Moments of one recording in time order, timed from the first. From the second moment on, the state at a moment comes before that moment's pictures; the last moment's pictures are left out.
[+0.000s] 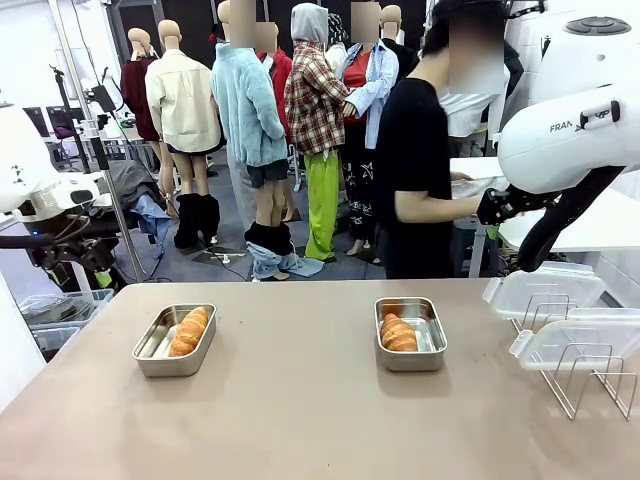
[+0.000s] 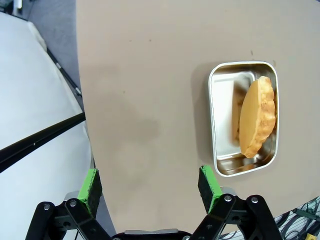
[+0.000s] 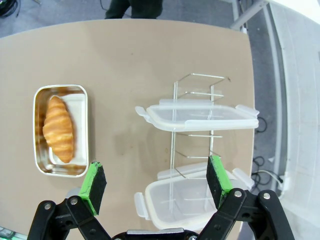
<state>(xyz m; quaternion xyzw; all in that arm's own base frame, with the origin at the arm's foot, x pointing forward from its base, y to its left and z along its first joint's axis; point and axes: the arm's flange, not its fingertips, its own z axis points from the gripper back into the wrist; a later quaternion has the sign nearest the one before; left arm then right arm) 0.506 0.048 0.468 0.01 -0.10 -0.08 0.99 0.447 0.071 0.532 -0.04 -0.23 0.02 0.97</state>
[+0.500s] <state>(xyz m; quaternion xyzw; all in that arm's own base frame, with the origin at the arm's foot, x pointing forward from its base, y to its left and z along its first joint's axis) 0.506 0.047 0.469 0.01 -0.11 -0.08 0.99 0.447 0.072 0.532 -0.04 -0.23 0.02 0.97</state>
